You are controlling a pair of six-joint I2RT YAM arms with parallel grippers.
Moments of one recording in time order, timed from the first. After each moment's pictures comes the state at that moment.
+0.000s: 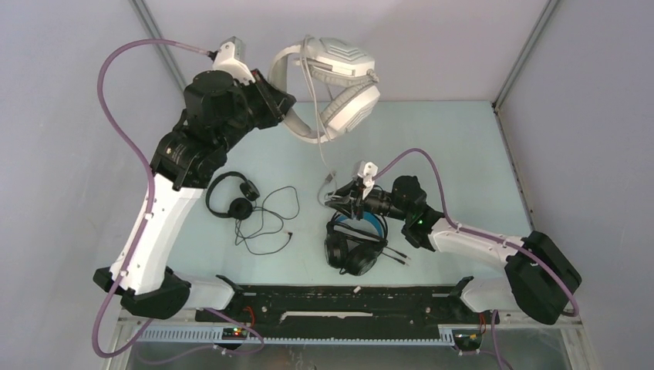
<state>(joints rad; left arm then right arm) -0.56 1.32 1.89 -0.76 -0.12 -0.58 0.79 1.29 0.64 0.65 -0.51 0.02</state>
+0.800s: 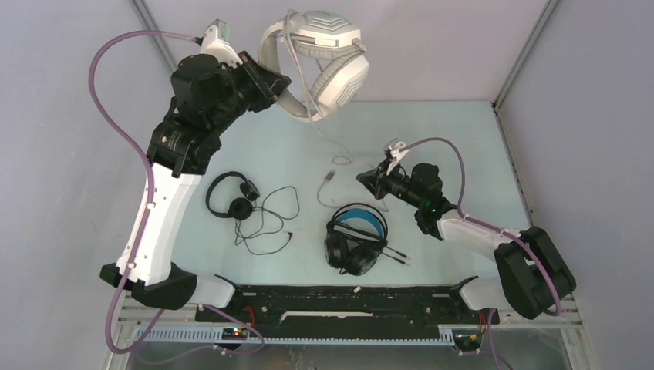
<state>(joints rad) -0.46 1.38 1.98 -0.71 0.01 -0.65 0.54 1.34 0.59 0.67 -0.43 0.19</state>
